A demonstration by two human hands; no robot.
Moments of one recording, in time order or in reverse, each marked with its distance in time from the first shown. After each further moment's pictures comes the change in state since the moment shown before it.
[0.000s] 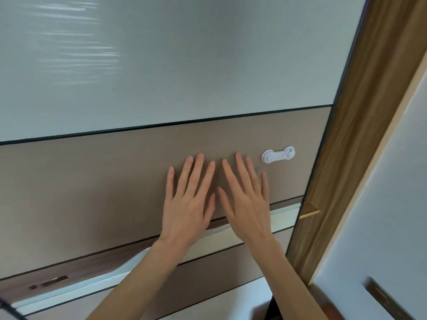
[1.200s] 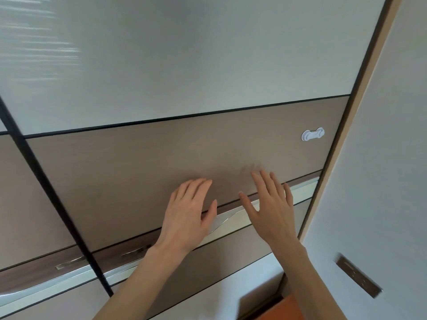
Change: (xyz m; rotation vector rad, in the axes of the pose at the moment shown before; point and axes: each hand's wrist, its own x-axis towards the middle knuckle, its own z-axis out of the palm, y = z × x) left_hand -0.016 0.023 -0.007 -0.422 -0.167 -0.039; right_hand -0.048 0.051 -0.049 -0.140 -0.153 0.309
